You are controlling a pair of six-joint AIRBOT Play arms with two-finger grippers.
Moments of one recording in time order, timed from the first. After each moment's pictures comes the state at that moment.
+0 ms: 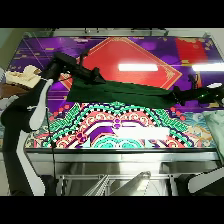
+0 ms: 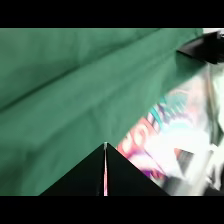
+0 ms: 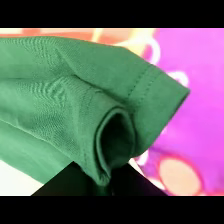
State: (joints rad) left arm -0.20 -2.15 1.98 -2.52 1.30 1.88; right arm -0.35 -1.87 1.29 -0.65 1.15 1.08
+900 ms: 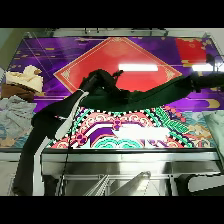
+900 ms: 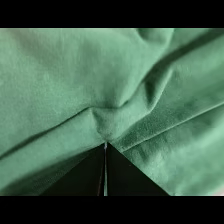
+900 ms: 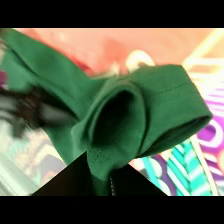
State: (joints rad) left arm -0.55 -2.24 2.02 -2.21 1.26 1.61; right arm -0.43 -1.67 1.45 -0.57 1.43 1.03
